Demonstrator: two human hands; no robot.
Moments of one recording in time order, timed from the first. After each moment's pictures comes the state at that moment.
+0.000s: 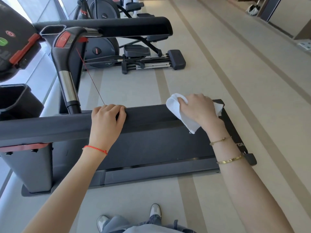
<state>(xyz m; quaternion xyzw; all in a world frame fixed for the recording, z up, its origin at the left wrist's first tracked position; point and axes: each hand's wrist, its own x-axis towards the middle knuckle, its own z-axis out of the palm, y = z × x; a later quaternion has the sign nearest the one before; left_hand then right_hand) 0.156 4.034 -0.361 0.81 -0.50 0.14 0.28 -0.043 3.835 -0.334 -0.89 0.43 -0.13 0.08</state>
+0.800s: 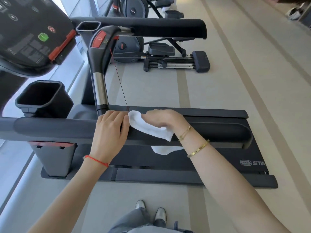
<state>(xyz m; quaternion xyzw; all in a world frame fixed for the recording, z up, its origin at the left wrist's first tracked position) 0.208 4.073 -0.355 0.83 -0.47 0.13 0.26 0.137 3.911 -0.314 -0.88 0.26 0.25 0.32</state>
